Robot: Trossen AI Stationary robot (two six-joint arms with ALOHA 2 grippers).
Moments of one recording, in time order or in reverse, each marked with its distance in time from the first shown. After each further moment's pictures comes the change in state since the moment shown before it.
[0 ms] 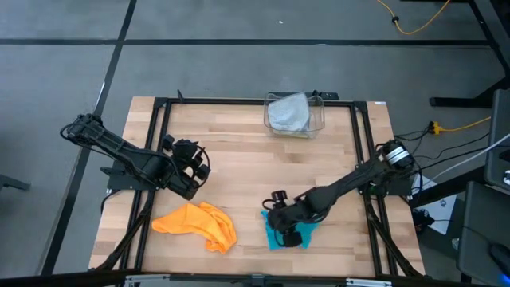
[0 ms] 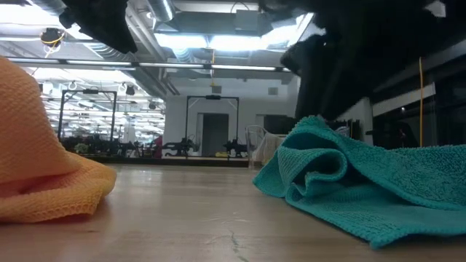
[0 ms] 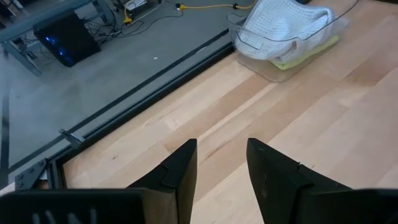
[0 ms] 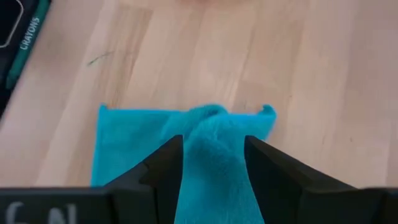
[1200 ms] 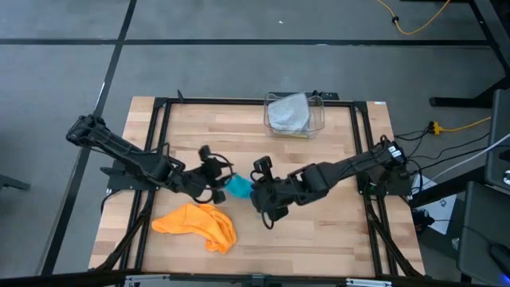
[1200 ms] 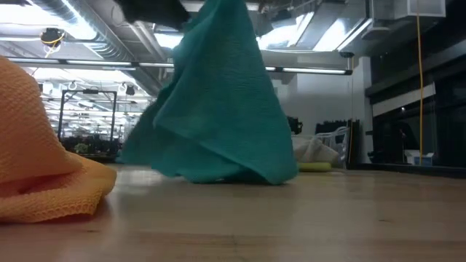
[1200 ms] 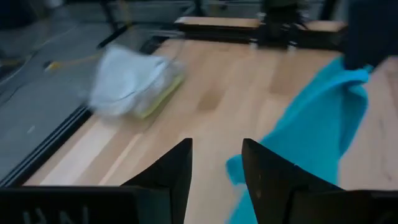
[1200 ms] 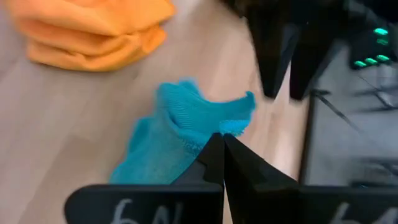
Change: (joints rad) left arm 0.022 0.033 -0.089 0.919 0.278 0.884; right arm -0.089 0.056 0.672 -0.497 0.380 -0.484
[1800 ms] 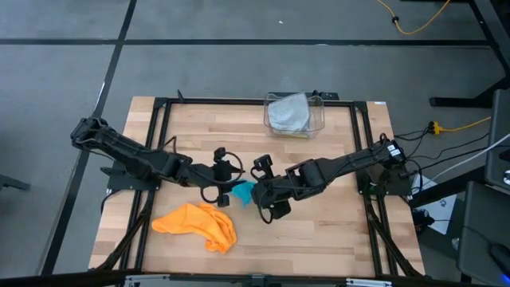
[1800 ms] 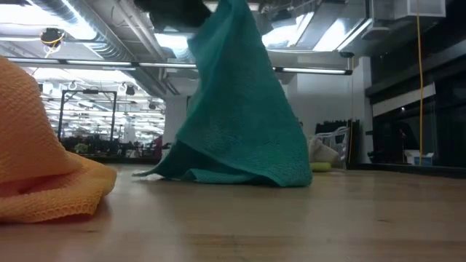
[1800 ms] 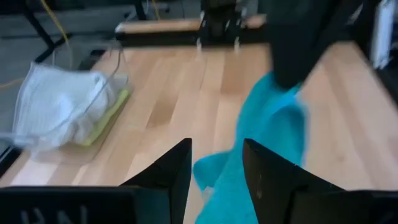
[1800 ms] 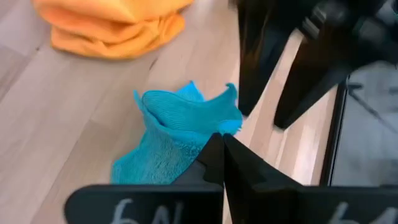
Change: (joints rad) left arm 0.096 0.059 -0.013 0.190 0.301 0.198; right arm -0.041 0.000 0.000 -0.052 -0.104 0.013
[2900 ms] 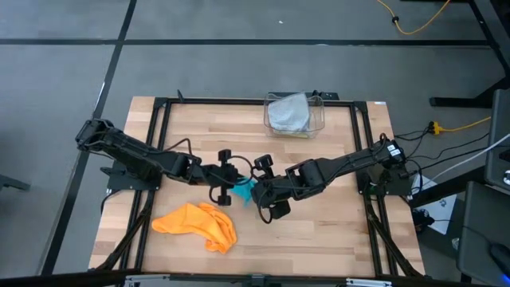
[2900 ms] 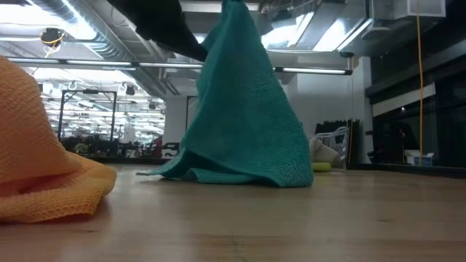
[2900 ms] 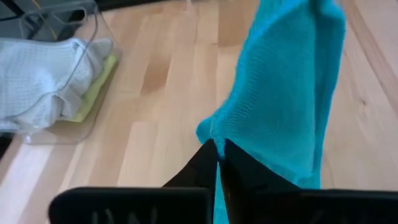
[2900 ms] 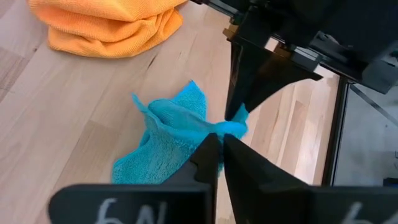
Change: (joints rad) left arm 0.056 0.078 0.000 -0.084 0.089 0.082; right arm 0.002 0.000 -0.005 -0.003 0.000 0.031
